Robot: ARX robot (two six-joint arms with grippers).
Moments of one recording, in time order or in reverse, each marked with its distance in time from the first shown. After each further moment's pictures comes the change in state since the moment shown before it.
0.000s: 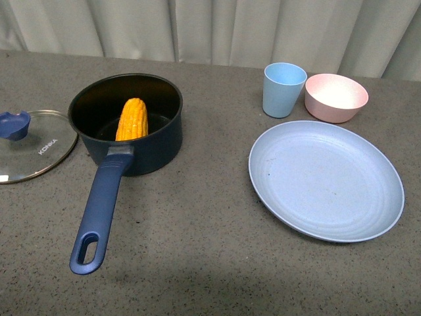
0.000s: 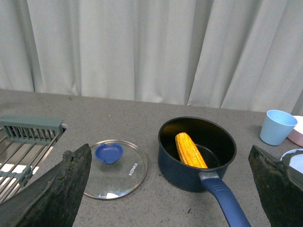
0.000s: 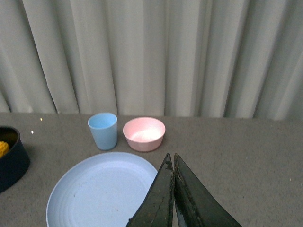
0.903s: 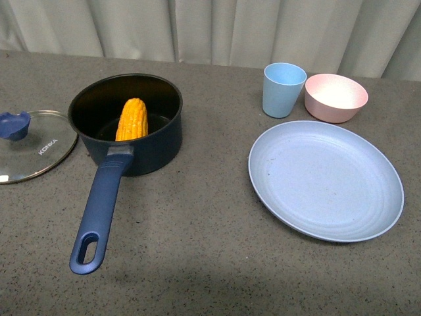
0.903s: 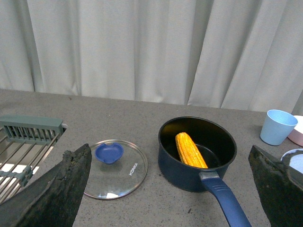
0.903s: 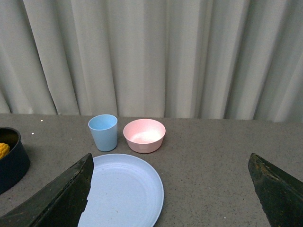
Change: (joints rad) left arm 0.000 0.000 0.000 0.000 0.000 0.000; right arm 0.000 -0.001 0.000 -0.004 0.000 -0.001
